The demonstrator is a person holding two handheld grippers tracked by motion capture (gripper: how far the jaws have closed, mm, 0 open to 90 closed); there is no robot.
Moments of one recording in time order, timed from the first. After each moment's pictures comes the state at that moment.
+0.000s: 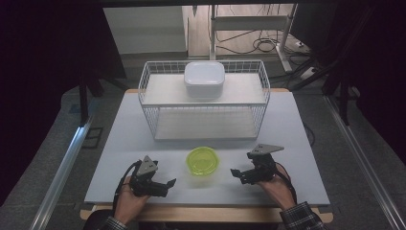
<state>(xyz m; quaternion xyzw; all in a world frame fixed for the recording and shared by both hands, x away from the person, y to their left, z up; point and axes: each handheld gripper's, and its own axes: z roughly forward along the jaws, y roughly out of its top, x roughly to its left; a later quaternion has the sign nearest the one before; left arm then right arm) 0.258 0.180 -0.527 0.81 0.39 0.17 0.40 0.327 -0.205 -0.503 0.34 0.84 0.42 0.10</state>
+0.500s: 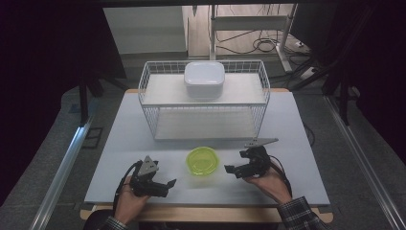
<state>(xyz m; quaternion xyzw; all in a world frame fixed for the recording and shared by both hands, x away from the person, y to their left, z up) 0.259 0.179 -0.529 0.82 0.38 0.17 0.40 0.339 -0.189 -0.489 0.36 0.83 0.42 0.03</state>
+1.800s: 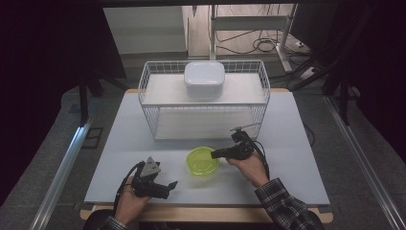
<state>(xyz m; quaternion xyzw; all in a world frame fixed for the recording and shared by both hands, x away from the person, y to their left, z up) 0.259 0.175 -0.531 0.83 0.37 0.16 0.39 0.392 -0.147 -0.497 0.41 0.80 0.42 -0.14</state>
